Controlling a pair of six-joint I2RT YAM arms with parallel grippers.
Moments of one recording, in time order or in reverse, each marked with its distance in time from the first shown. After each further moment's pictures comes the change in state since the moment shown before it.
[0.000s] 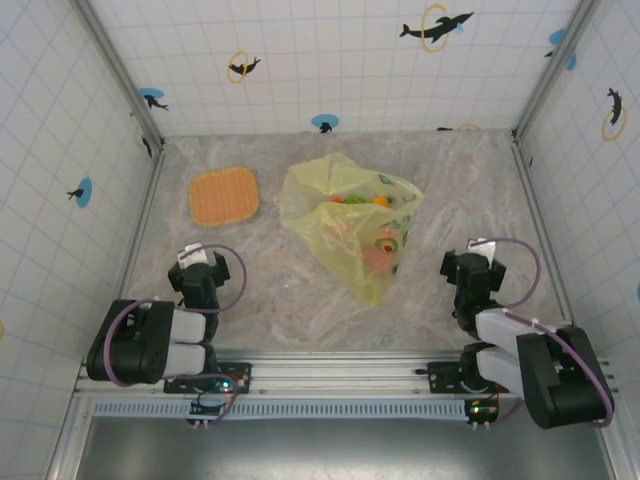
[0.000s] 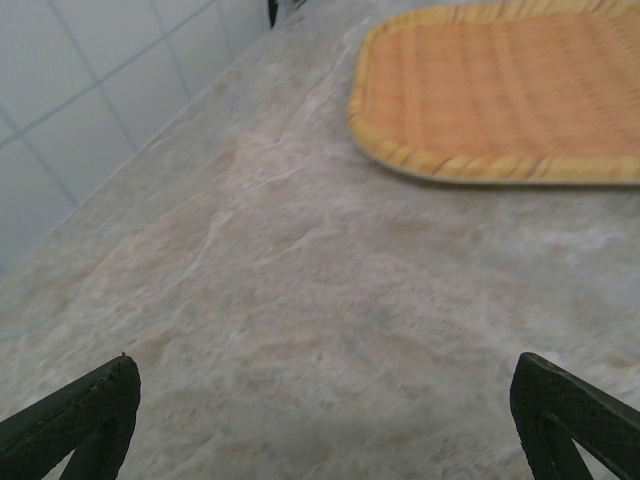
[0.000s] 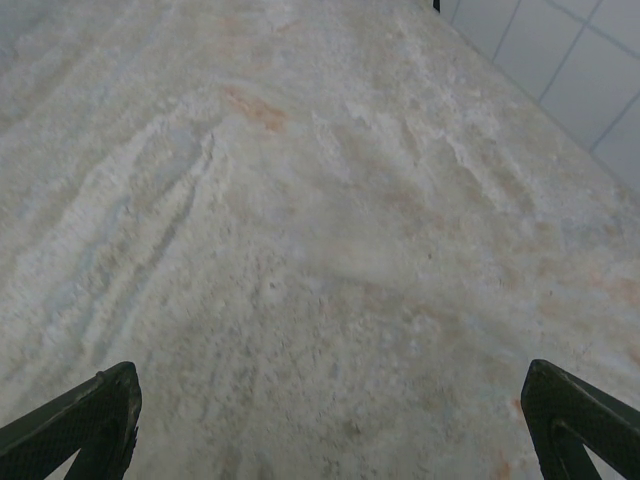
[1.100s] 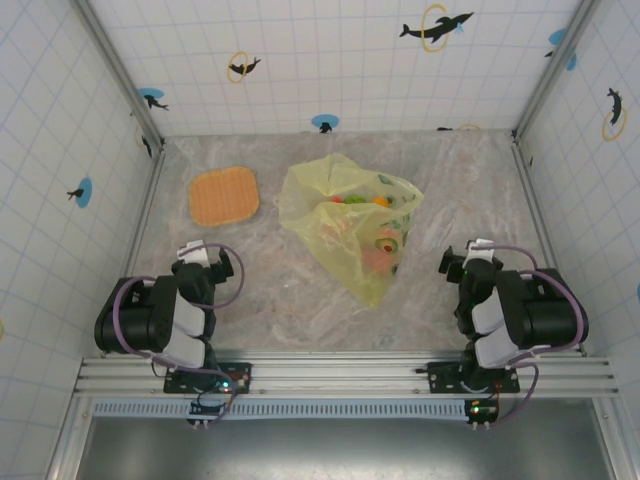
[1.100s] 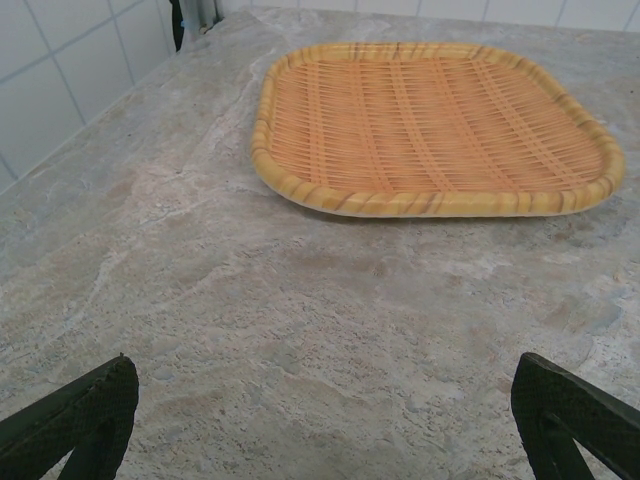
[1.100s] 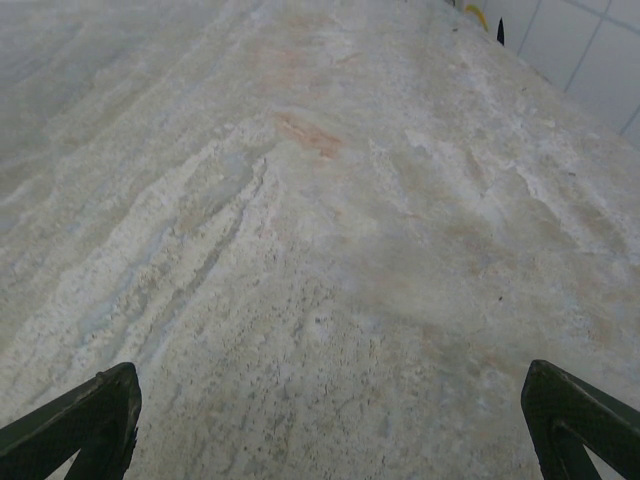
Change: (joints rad) left arm 0.078 0.162 -0.002 0.225 0.238 0.001; right arm -0.112 0.388 -0.072 0.626 -0.215 -0.089
